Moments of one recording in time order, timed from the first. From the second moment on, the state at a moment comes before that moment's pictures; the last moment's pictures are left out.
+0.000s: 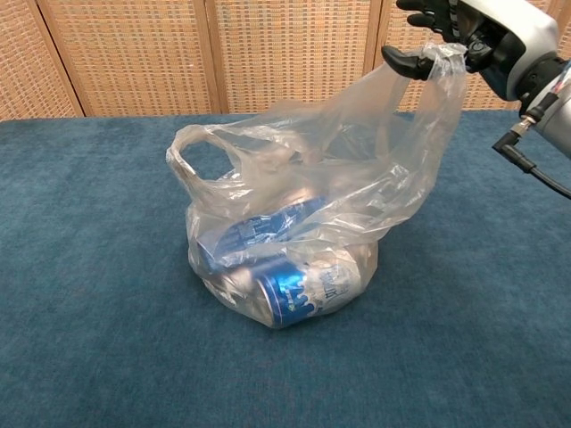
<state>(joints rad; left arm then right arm) -0.16 -1.07 -0.05 -1.61 1.55 1.38 -0.31 0.67 -1.63 0.31 -1.33 -1.46 1.29 0.59</state>
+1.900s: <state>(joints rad) -0.96 -1.26 0.03 -1.53 1.66 0.75 -1.97 0.66 -1.56 0.29 -1.33 -1.45 1.26 0.59</state>
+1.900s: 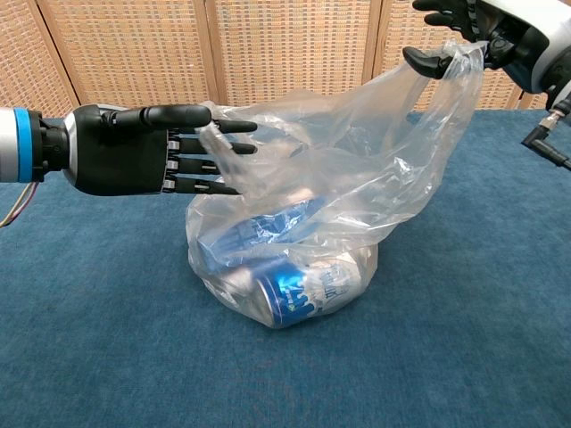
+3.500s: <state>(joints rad) -0.91 -1.39 0.07 -1.36 1.70 1.06 -1.89 0.66 -1.56 0.27 -1.32 -1.46 1.27 0.55</state>
